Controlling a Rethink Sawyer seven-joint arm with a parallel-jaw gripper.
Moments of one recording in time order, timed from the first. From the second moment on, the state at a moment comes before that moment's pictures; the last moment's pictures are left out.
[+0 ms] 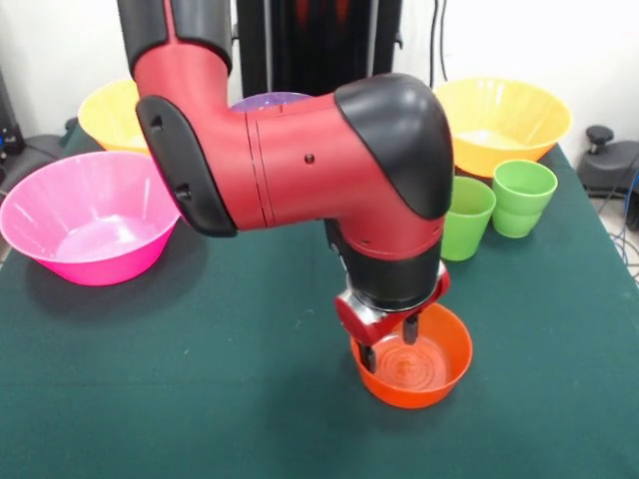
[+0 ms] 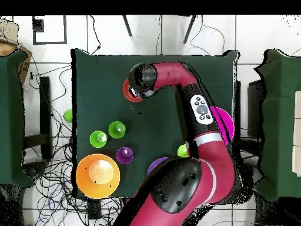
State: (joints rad) arm -0.49 -0.20 0.69 1.01 -0.69 1.07 1.24
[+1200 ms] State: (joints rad) arm -0.51 -0.38 0.67 1.02 -0.70 1.09 1.22
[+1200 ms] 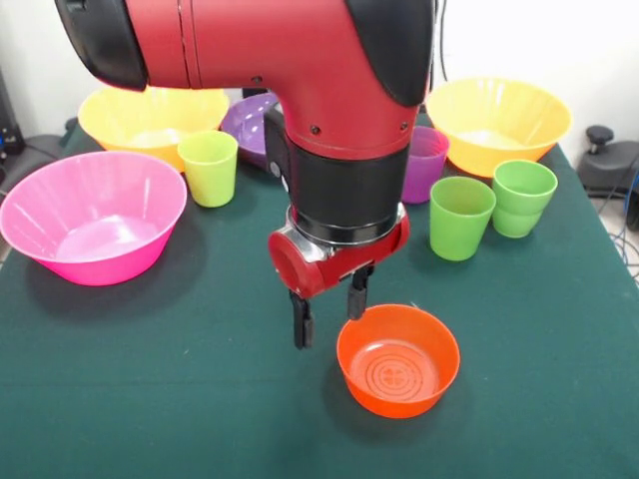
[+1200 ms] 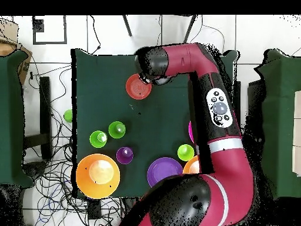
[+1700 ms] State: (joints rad) arm -0.51 -0.34 0.67 1.03 -0.70 1.09 1.22
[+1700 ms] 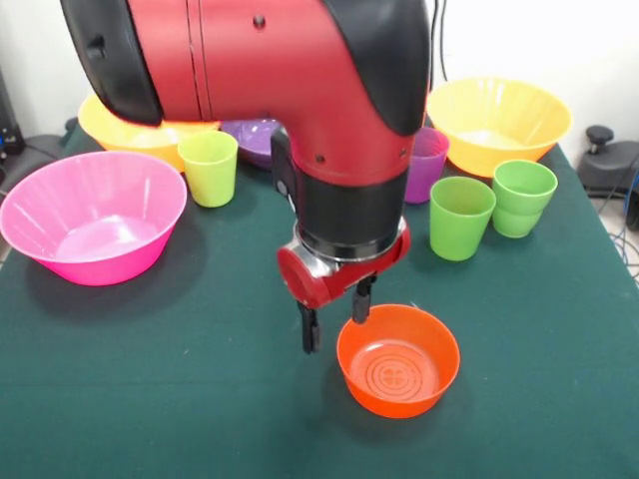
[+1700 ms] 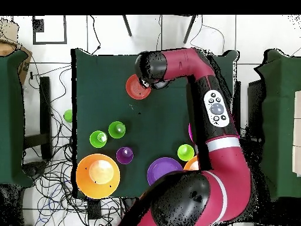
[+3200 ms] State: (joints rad) arm -0.55 -0.19 0.67 1.08 -0.69 0.97 1.22
